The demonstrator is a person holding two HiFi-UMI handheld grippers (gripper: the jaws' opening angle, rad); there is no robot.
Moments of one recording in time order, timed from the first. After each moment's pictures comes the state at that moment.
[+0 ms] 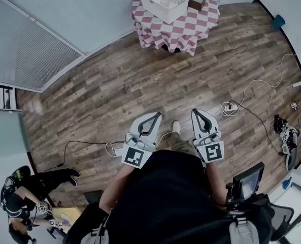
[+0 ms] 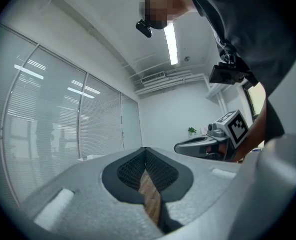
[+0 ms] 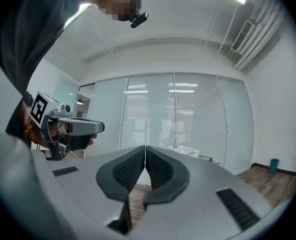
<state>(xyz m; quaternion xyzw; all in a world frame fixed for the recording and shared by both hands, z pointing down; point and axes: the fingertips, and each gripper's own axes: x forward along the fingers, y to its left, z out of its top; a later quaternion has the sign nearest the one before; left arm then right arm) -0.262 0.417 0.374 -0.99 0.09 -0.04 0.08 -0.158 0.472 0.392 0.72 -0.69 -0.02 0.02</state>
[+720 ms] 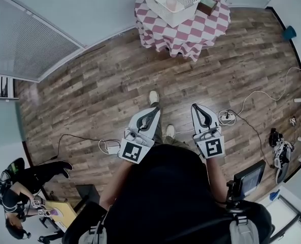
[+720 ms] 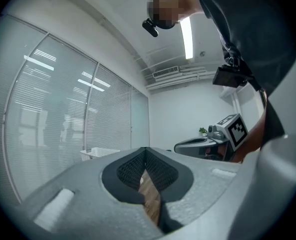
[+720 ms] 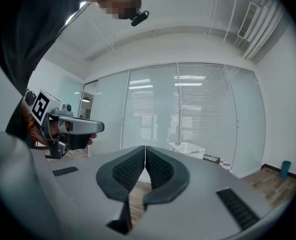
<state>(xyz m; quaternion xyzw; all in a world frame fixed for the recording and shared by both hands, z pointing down) -0.166 0.317 0.402 -0.99 0.14 -0.03 0.01 -0.055 0.366 0.418 0.69 -0.73 -0.01 0.04</state>
